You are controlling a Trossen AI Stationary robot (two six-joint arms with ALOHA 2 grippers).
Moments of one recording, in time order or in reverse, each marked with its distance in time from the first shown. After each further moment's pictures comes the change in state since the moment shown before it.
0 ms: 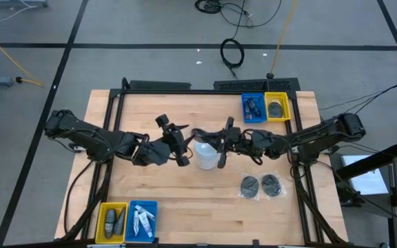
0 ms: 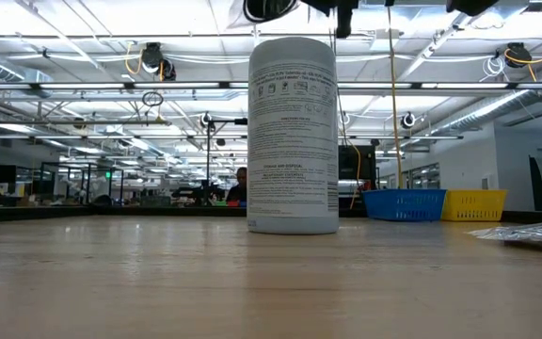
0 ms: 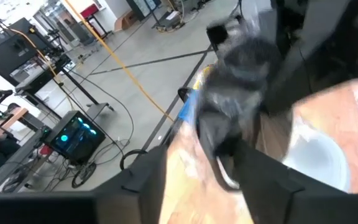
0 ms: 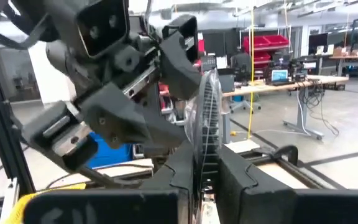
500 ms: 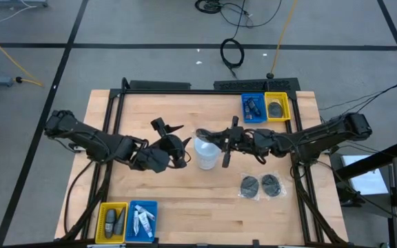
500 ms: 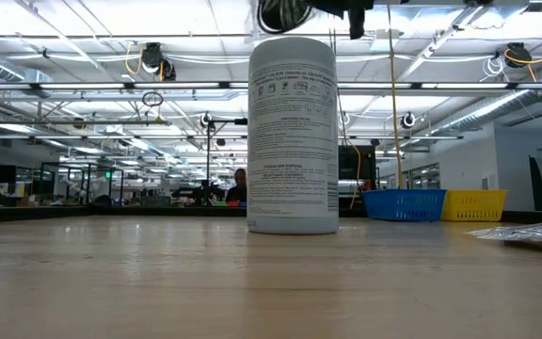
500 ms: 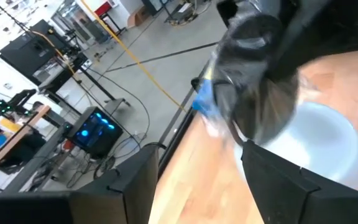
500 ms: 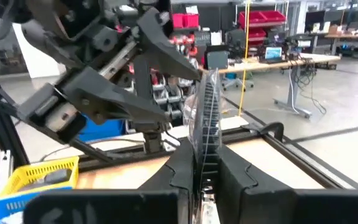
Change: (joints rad) left arm -0.053 0.001 0.000 -0.089 -0.104 -0.038; right arm 0.000 -0.090 0.000 -0.203 0.030 0.016
